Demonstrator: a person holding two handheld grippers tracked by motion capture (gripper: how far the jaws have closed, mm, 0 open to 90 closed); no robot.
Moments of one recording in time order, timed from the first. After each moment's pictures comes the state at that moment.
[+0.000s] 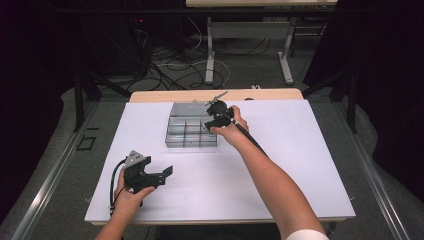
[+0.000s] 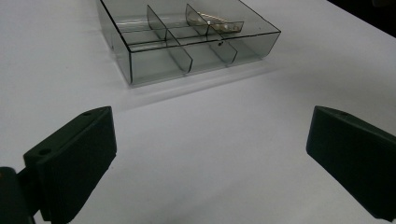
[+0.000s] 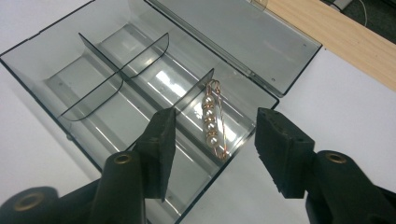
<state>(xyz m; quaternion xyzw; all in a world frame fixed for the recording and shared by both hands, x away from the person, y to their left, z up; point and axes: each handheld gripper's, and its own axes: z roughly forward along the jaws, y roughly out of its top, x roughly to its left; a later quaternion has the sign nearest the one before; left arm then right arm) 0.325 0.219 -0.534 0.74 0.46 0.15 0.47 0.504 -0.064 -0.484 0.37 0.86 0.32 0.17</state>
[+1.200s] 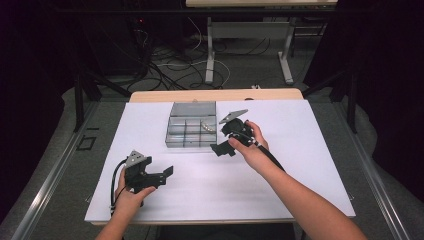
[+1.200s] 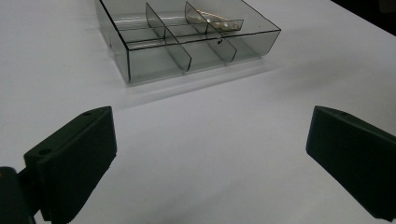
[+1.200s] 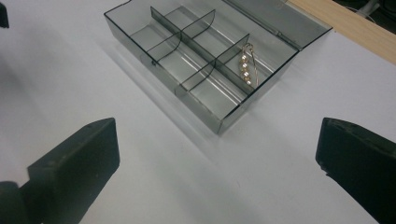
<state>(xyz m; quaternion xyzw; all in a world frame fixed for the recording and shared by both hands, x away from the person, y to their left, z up) 0.325 0.217 -0.535 0.74 0.46 0.15 0.47 0.413 -0.103 -0.468 0.34 0.85 0.36 0.17</state>
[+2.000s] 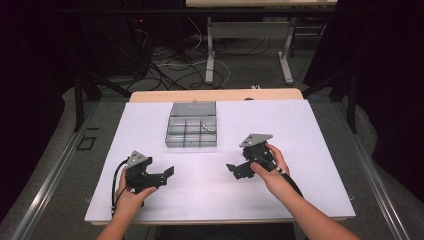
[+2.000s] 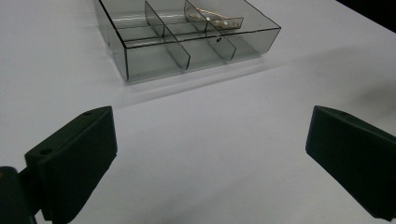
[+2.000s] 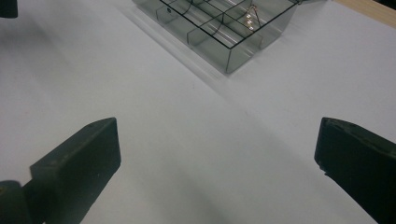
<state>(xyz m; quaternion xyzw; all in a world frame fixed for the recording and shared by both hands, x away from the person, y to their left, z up) 0.324 0.214 -0.536 0.74 0.46 0.15 0.46 0.355 -0.157 -0.492 0.34 0.84 0.39 0.17</state>
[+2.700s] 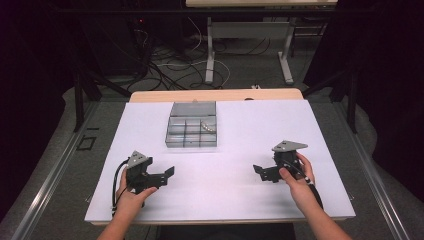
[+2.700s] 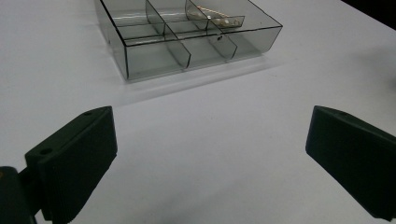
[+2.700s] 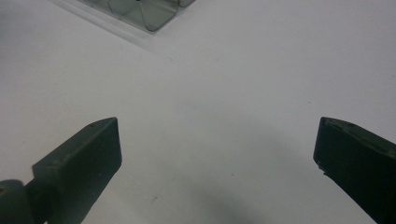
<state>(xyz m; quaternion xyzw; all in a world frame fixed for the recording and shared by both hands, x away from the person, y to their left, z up) 0.324 0.213 -0.537 0.74 0.47 0.16 0.46 0.343 -0.237 -0.519 0.43 0.79 0.40 0.19</state>
